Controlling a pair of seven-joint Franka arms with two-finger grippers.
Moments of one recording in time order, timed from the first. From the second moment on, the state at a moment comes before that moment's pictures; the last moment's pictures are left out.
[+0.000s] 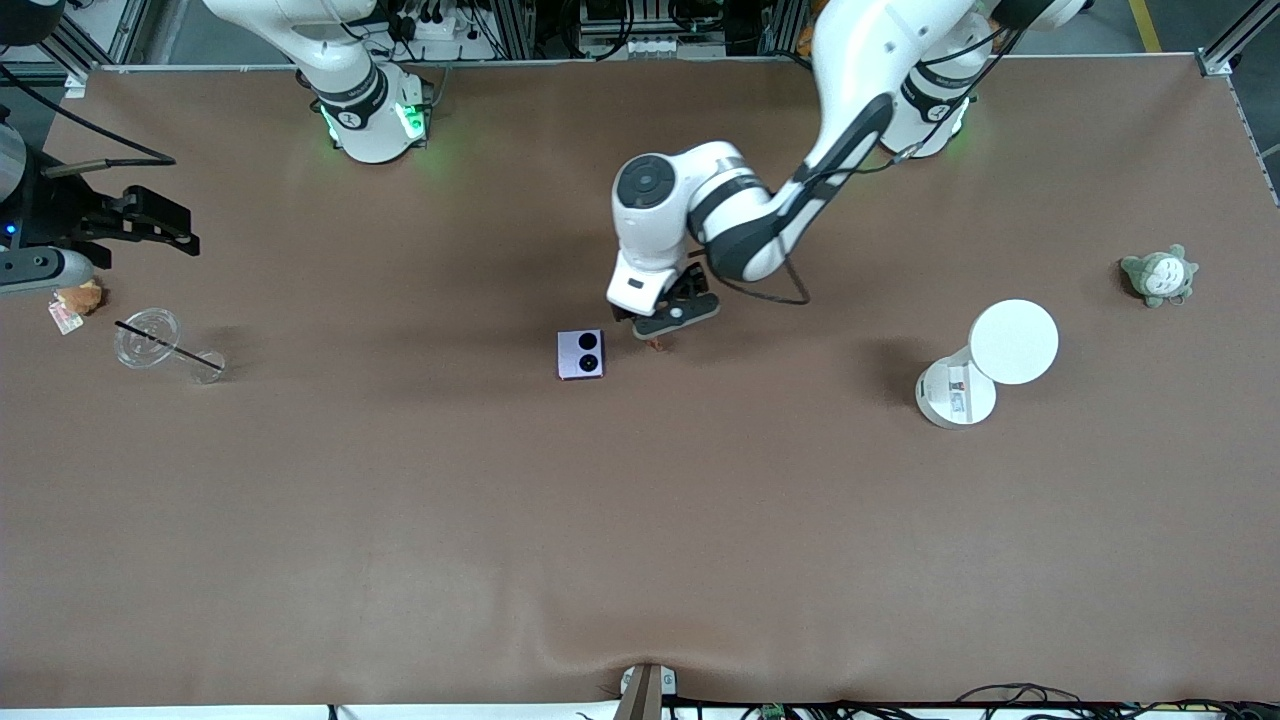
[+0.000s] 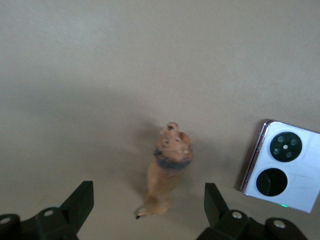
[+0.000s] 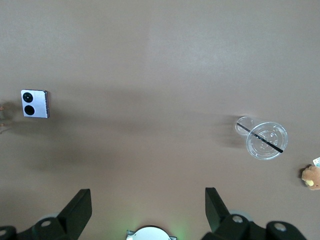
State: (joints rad) left arm -0.52 0.67 -0.45 -1.70 0.43 2.24 -1.50; right arm 0.02 0.04 0.01 -1.49 0.02 1.40 -0.11
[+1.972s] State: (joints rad) left arm 0.11 0.57 -0.54 -1.89 0.64 2.31 -0.72; right arm 0.27 0.30 0.02 -1.53 0.14 1.42 0.09
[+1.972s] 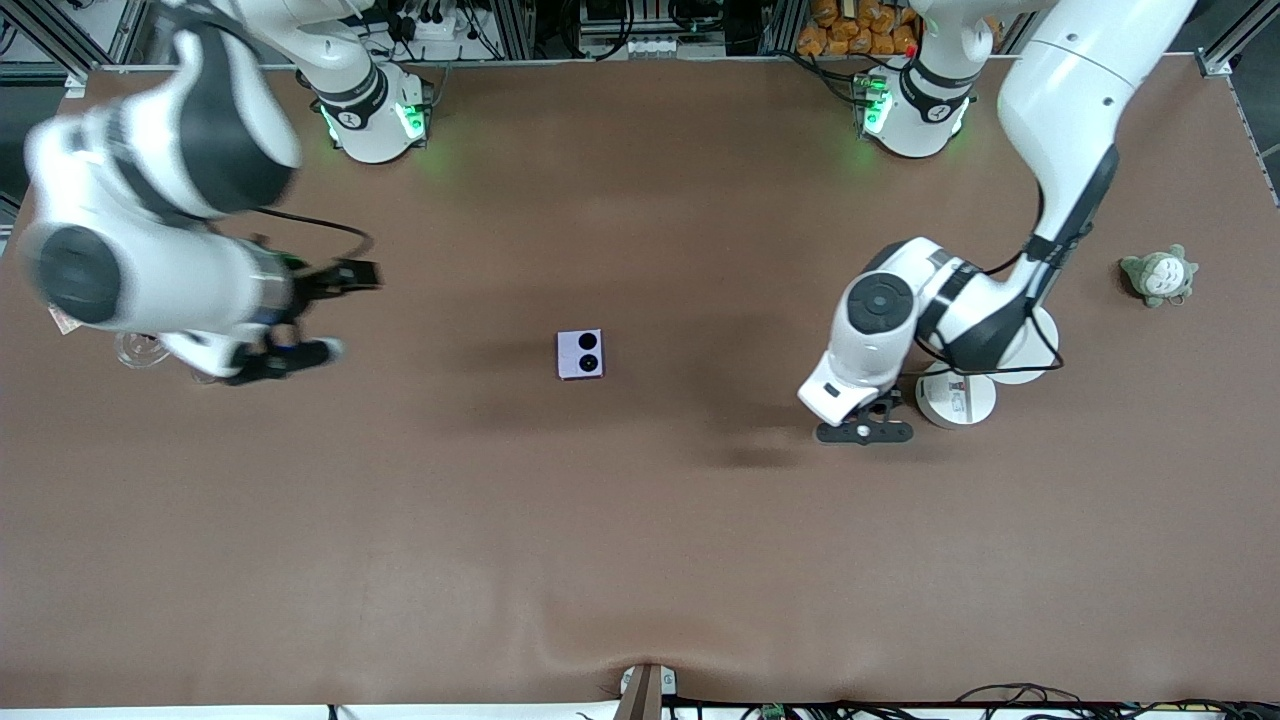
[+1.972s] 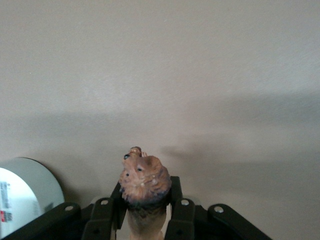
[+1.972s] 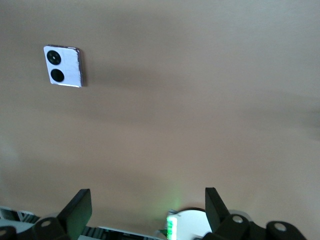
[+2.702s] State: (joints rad) left arm 0.20 0.55 -0.54 -2.03 0.64 2.44 -0.65; right arm 0.50 0.48 0.02 -1.68 0.31 1.94 0.24
